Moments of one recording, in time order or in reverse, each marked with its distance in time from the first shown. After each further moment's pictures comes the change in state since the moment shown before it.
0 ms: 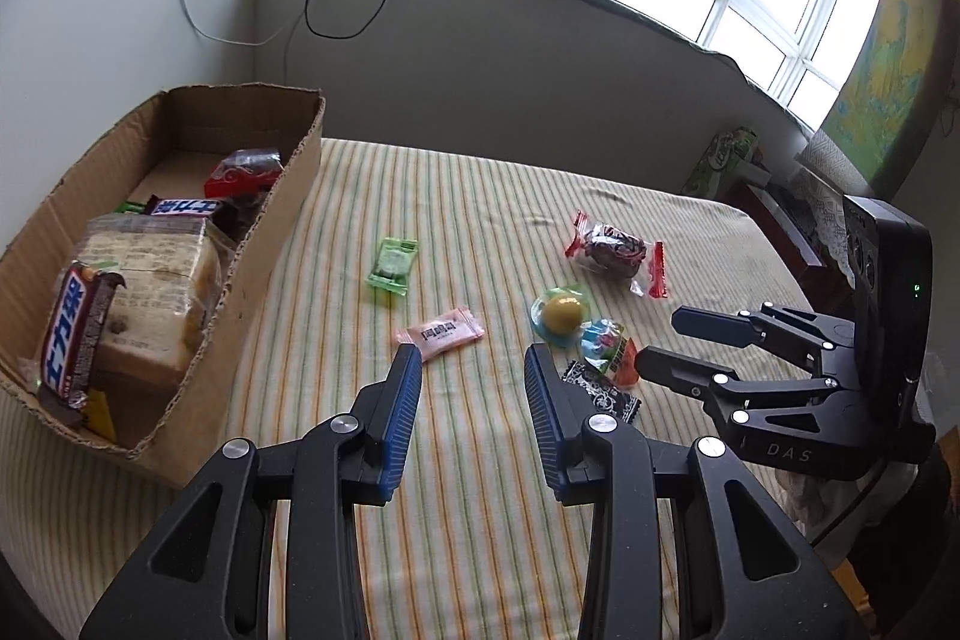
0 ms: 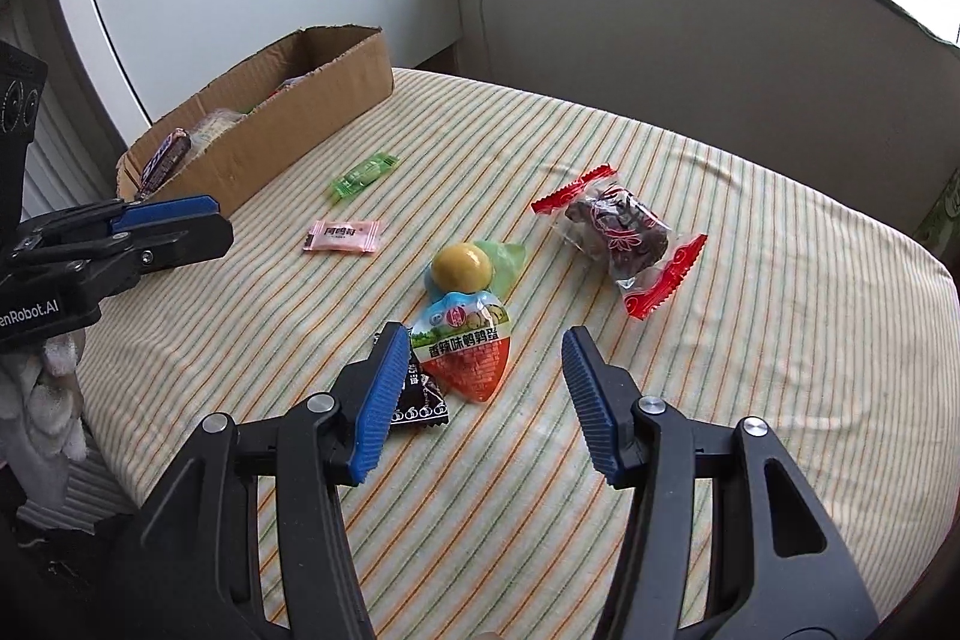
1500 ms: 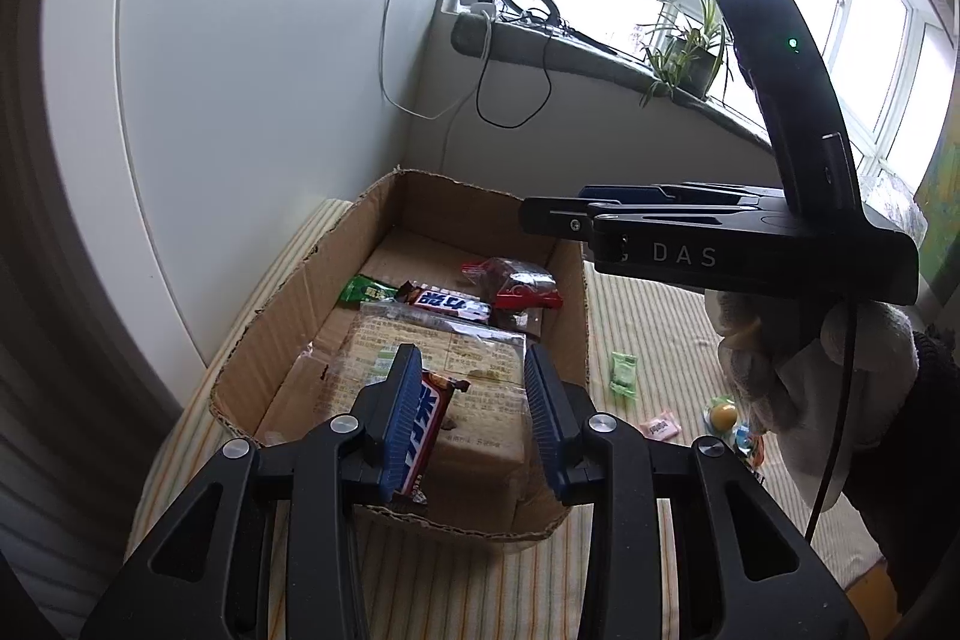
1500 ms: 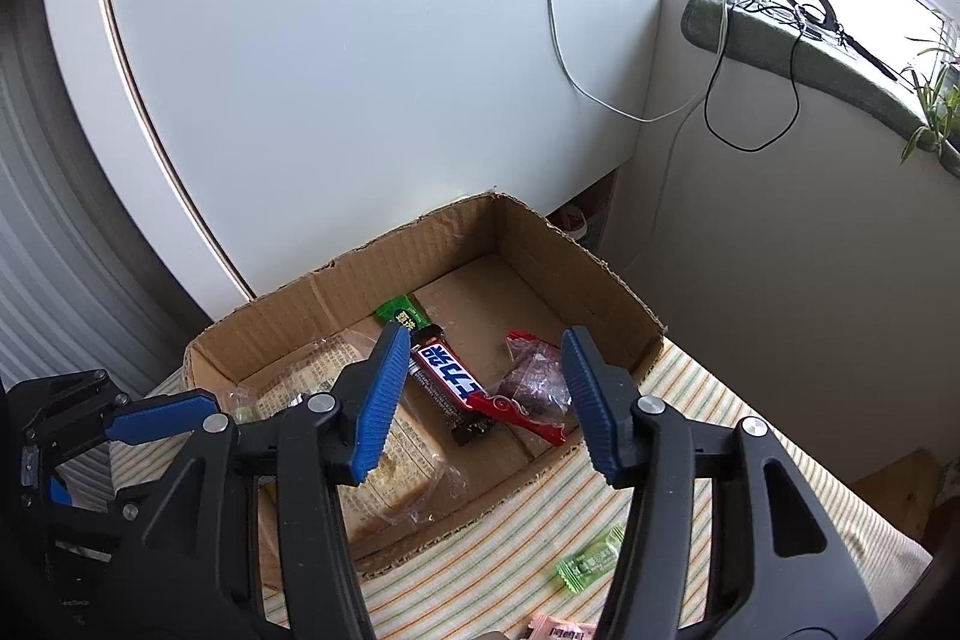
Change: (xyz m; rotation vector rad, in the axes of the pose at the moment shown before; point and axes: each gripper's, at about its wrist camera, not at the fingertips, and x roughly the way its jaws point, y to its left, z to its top) left arm -0.083 0.117 0.019 -0.142 -0.193 0.180; right arm 0.072 0.171 0.190 -0.282 -0.077 0.126
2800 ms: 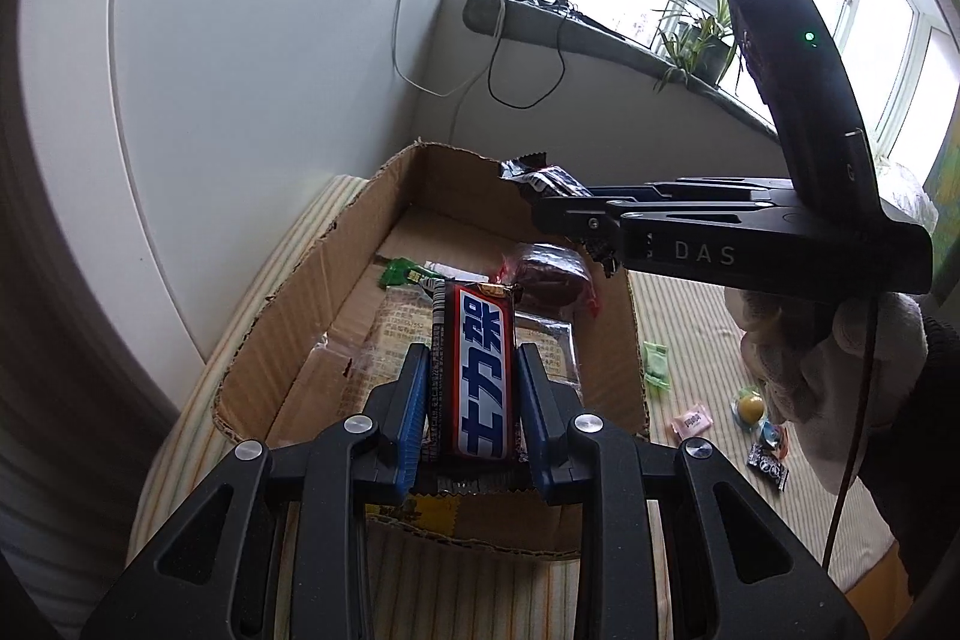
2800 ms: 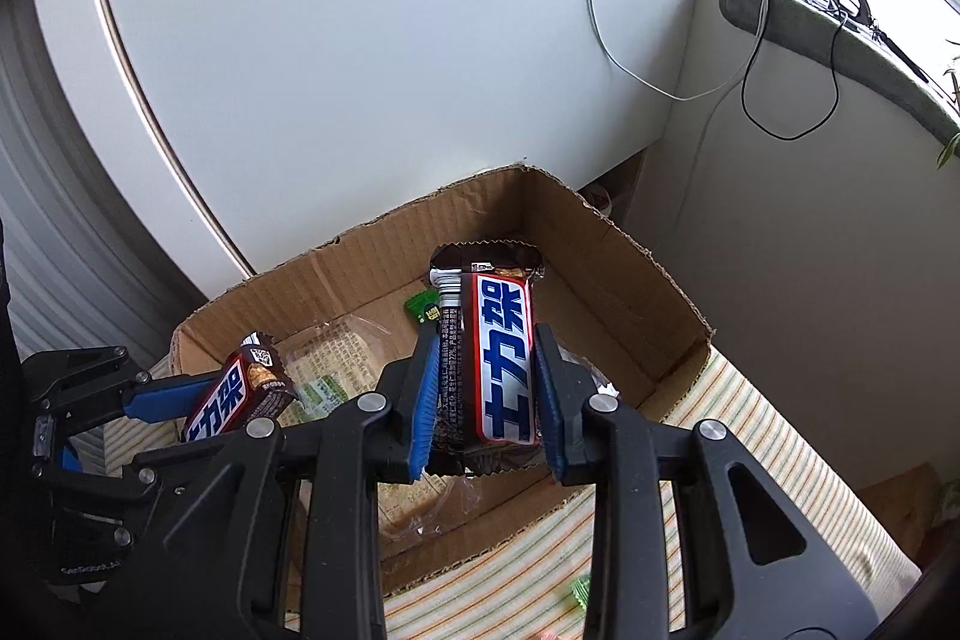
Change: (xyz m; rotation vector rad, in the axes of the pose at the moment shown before) left arm 0.025 0.029 -0.003 -0.016 0.043 -0.018; right arm 0.052 0.008 0.009 -0.032 0.081 0.049
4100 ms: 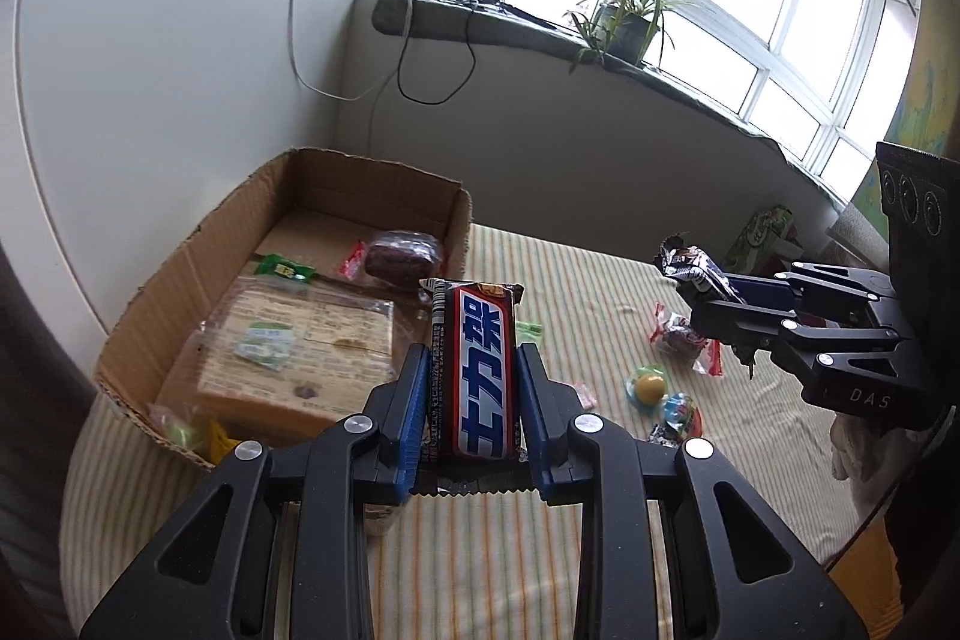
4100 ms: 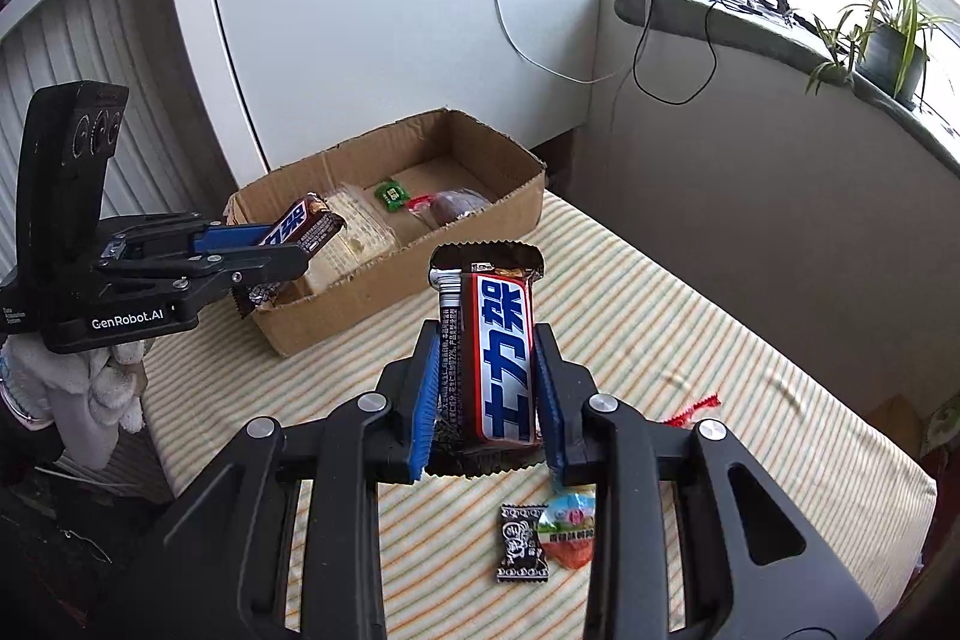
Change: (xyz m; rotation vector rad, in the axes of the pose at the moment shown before) left arm -0.011 -0.073 -0.011 0.070 0.000 -0.083; right arm -0.150 -0.032 -0.120 0.022 -0.083 -0.060
